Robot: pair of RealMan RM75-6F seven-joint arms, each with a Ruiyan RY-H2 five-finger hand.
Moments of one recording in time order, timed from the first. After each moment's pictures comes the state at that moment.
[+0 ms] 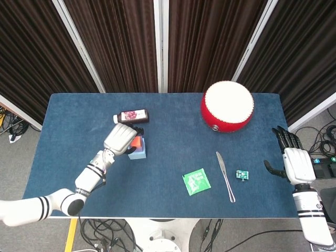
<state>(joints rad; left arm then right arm) -0.85 -1.46 -0.21 -1.55 1.12 0.95 0.45 0.27 -1.02 0.19 -1.90 -1.22 1.29 -0.08</state>
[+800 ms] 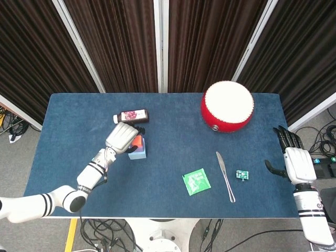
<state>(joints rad) -0.88 -1.47 -0.19 -1.50 1.11 0.92 0.41 0.27 -1.02 0.19 -1.90 -1.21 1.29 -0.08</state>
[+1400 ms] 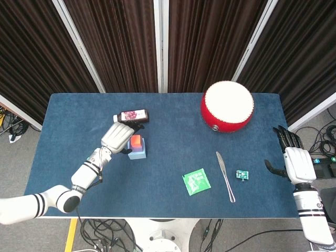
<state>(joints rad) -0.86 -1.39 -0.19 -1.57 1.10 0.91 0.37 0.28 -1.02 0.19 -1.90 -1.21 1.28 -0.08</state>
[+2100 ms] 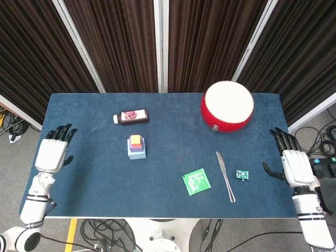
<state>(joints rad) -0.44 -1.33 0.00 -1.52 1.28 1.48 0.42 0.26 -1.02 0.16 -1.91 -1.27 1.31 -0.08</state>
